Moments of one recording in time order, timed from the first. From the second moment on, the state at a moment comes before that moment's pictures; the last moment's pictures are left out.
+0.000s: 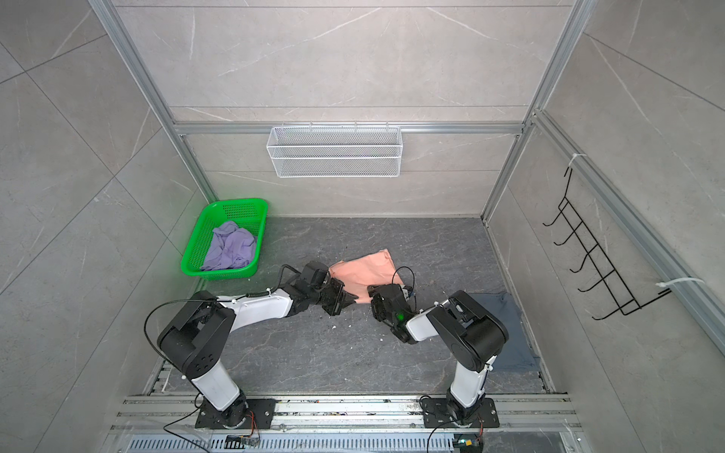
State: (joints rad) left arm -0.66 1.71 0.91 0.06 0.50 -1.73; right arm 0.61 1.79 0.56 0.71 0.06 1.68
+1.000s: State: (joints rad) left arm -0.43 1.24 0.61 -0.12 0.40 -1.65; right arm 0.39 1.71 1.18 -0.74 -0.14 0.66
